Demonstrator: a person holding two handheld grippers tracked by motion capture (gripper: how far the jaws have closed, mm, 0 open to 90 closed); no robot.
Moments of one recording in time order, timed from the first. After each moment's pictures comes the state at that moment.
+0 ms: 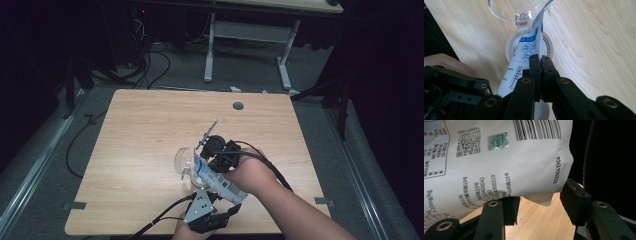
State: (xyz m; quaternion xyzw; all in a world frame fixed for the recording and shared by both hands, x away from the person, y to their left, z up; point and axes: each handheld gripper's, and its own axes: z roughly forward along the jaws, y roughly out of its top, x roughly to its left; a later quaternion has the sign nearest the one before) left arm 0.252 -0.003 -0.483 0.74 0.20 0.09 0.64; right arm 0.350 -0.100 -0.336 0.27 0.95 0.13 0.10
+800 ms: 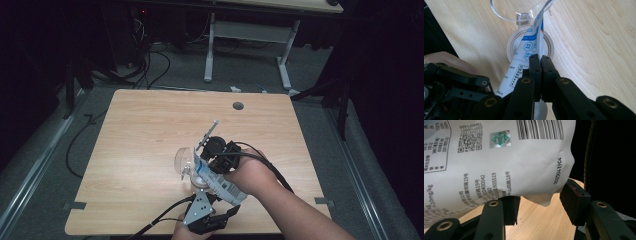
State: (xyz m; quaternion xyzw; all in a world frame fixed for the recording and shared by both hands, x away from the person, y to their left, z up) left arm 0.250 -0.001 -0.488 0.74 0.20 0.10 0.64; right arm 0.347 -0.100 -0.337 0.27 0.95 0.13 0.10
